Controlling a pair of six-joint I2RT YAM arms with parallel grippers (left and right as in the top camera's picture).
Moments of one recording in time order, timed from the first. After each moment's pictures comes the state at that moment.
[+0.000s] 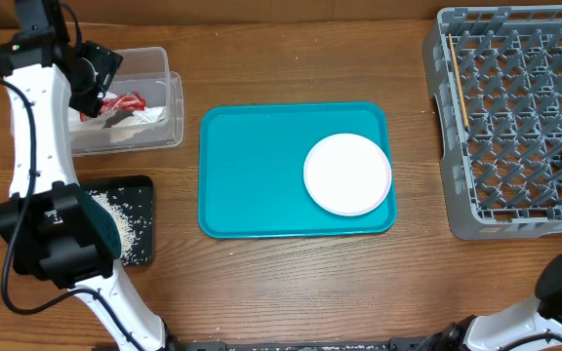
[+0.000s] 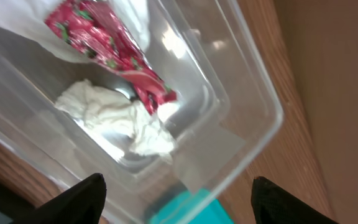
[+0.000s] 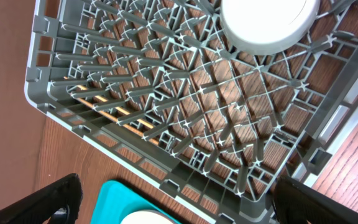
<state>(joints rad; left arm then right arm) 0.27 2.08 2.03 -1.05 0.16 -0.86 -0.61 1.81 2.09 -1.45 -0.18 0.62</state>
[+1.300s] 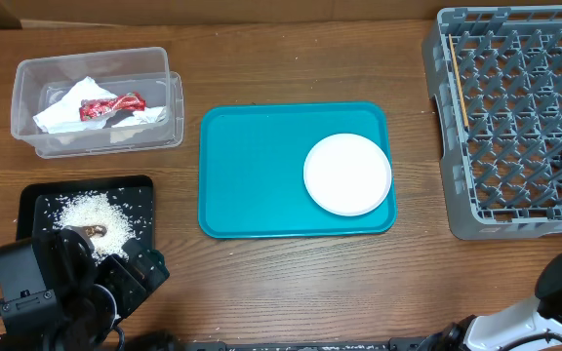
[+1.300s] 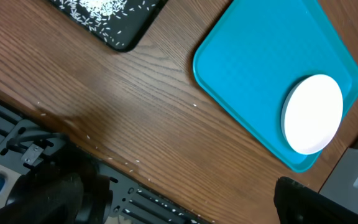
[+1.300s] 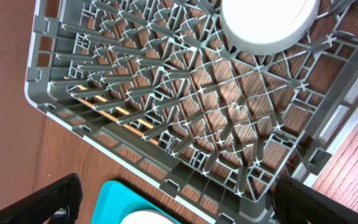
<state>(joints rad) 0.29 0.80 1.33 -1.69 0.21 -0.52 -0.61 1.81 2.09 -1.45 -0.18 0.62</state>
